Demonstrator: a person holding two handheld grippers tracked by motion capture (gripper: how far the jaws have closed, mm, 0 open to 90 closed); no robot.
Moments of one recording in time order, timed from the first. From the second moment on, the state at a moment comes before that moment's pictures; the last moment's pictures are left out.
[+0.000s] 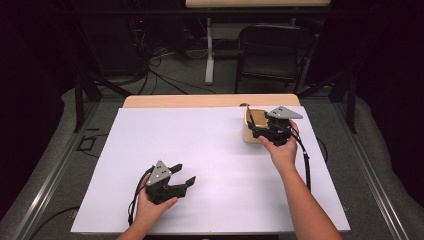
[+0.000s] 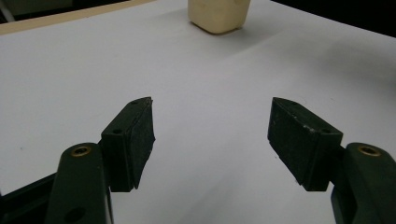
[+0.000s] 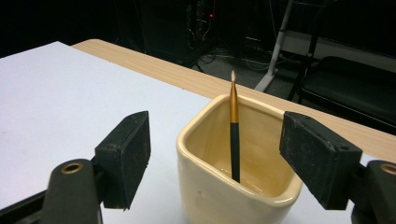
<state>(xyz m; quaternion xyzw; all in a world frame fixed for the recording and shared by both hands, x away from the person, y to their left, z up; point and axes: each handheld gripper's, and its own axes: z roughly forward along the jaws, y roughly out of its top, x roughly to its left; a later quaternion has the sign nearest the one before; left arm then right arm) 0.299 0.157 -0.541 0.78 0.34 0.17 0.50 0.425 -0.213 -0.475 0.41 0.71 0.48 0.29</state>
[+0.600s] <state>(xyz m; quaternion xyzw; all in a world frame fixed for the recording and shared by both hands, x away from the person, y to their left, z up) 0.299 0.158 -0.540 0.78 0.34 0.17 0.50 0.407 -0.199 -0.472 0.38 0.73 0.49 0.28</state>
